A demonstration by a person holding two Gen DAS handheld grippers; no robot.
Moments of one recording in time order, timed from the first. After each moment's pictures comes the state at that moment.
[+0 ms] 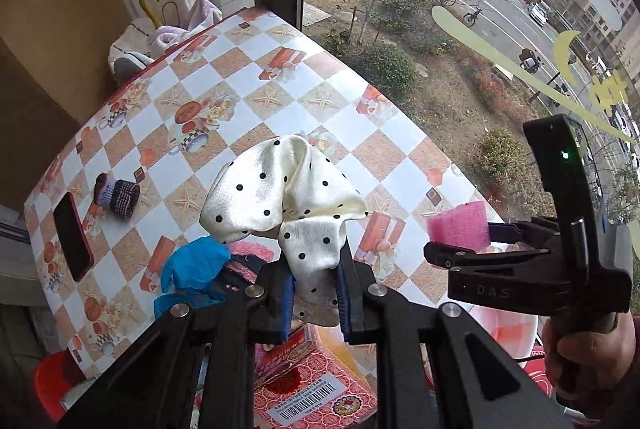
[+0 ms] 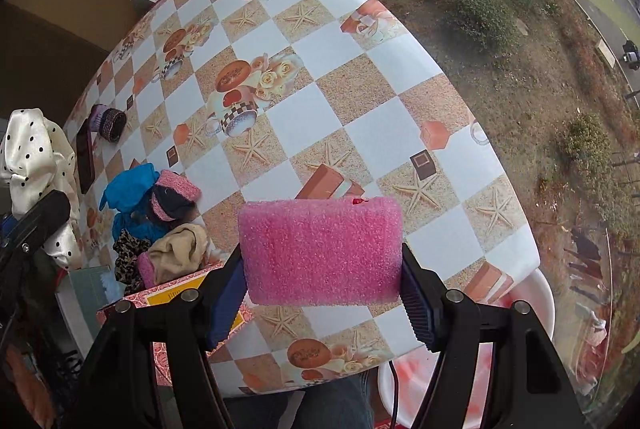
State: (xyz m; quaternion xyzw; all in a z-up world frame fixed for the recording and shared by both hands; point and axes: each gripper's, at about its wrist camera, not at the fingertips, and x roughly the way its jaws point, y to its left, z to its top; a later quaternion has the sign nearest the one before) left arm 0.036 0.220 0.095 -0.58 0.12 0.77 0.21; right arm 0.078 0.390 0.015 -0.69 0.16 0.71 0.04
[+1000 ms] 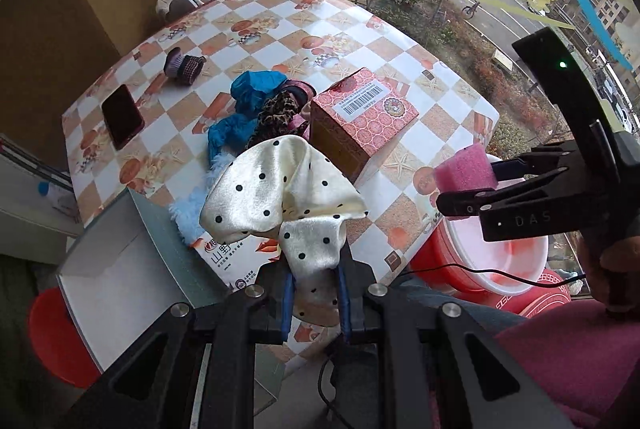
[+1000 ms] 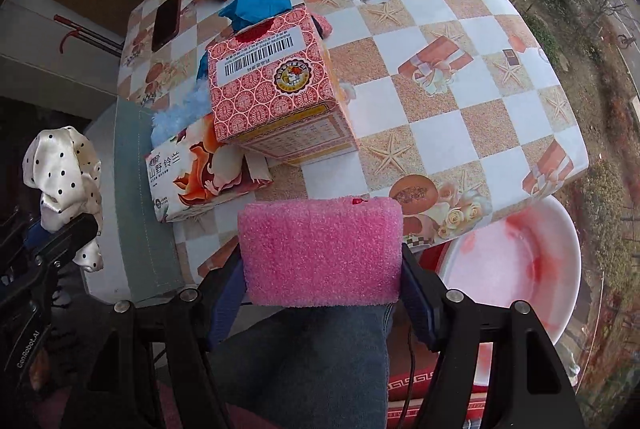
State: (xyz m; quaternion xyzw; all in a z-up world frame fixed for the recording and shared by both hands) left arm 0.235 0.037 0.109 -0.57 0.12 0.78 0.21; right arm 0.231 0.226 0.049 -0.69 0.08 0.72 -0.06
